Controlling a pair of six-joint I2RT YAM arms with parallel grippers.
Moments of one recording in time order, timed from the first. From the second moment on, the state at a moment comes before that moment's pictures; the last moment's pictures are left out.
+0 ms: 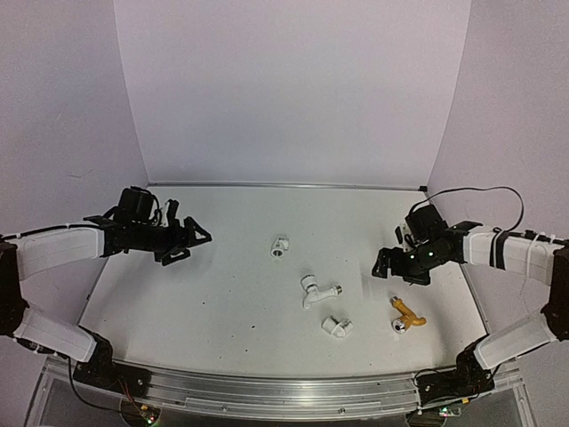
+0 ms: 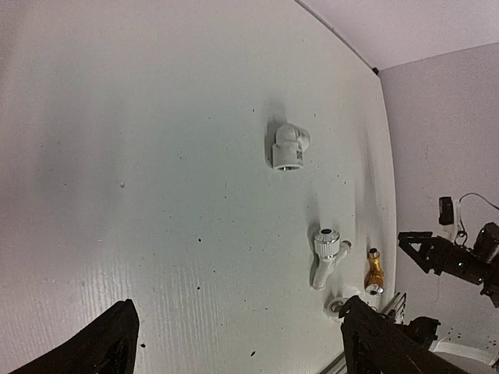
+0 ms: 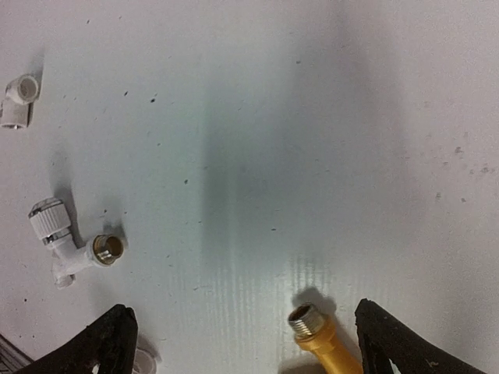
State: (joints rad) left arm -0.33 1.26 0.76 -0.21 0.45 -0.68; right arm 0.39 1.33 0.80 -0.55 -0.06 0.49
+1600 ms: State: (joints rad) left arm -0.75 1.49 0.82 -0.08 0.22 -0.78; right arm 1.01 1.95 1.27 -0.57 0.35 0.62
